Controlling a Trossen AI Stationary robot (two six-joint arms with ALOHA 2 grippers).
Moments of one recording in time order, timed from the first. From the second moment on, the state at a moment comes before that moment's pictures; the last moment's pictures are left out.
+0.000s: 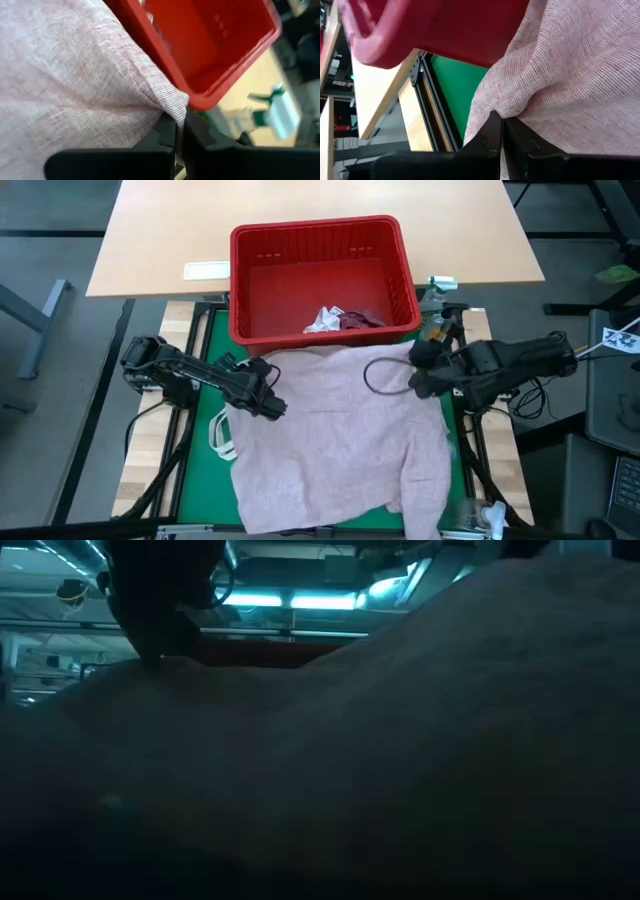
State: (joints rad) left arm -0.22 1.64 1.20 -1.57 -0.70 -1.22; right arm 0.28 1.26 1.43 -1.57 0.84 0.52
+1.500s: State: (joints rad) left arm -0.62 1.64 1.19 -1.19 -0.69 -1.32; right arm 0.49 1.21 1.38 -1.37 0.28 0.57
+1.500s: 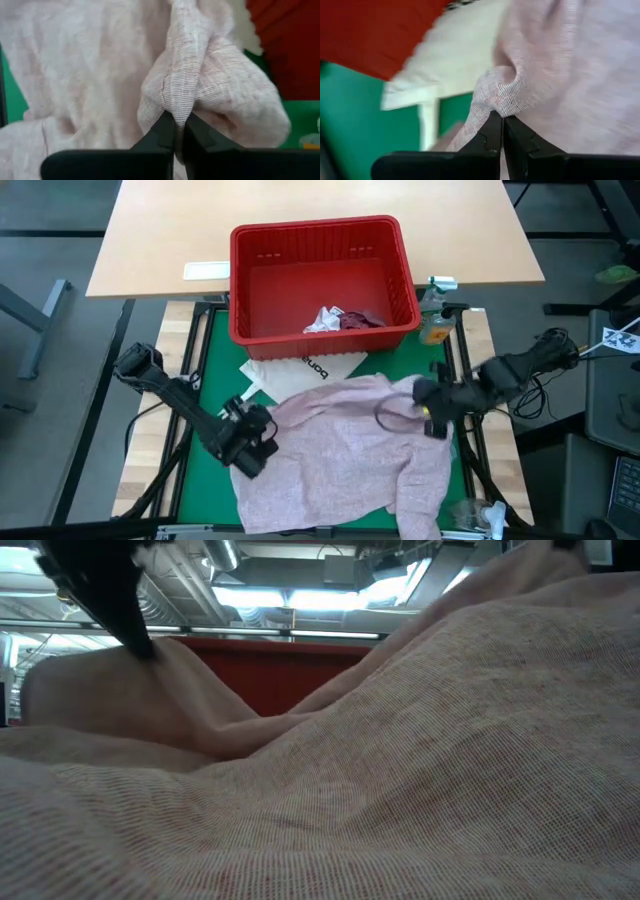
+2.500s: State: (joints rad) left arm -0.79 1.90 1.19 -0.99 -0.53 -1.33; right arm 0.91 1.38 1.19 -1.28 0.08 0.97
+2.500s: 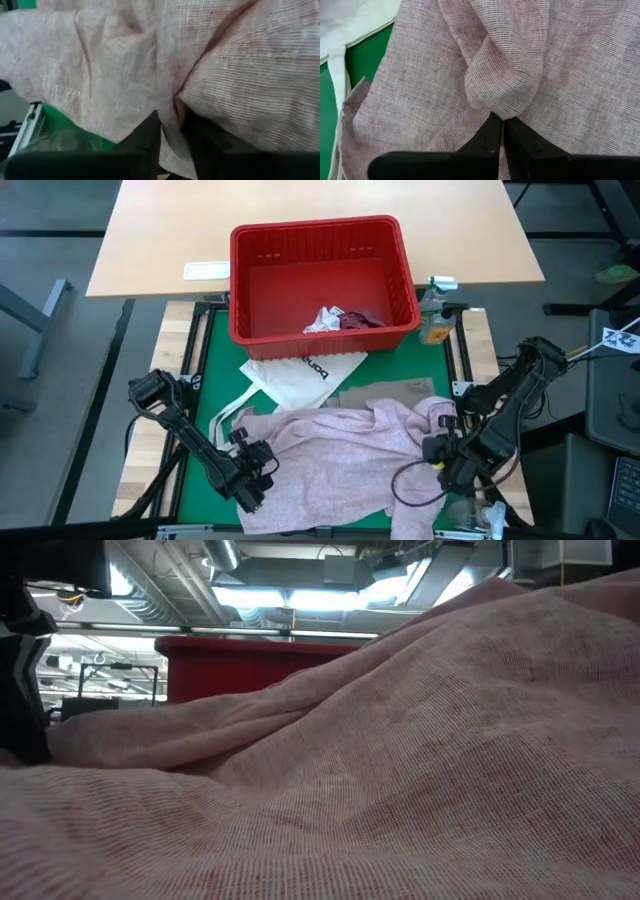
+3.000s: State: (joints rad) left arm -0.79 1.90 1.19 -0.99 -0.53 -1.33; right arm 0.76 1.38 1.27 -1.37 -0.26 0.83
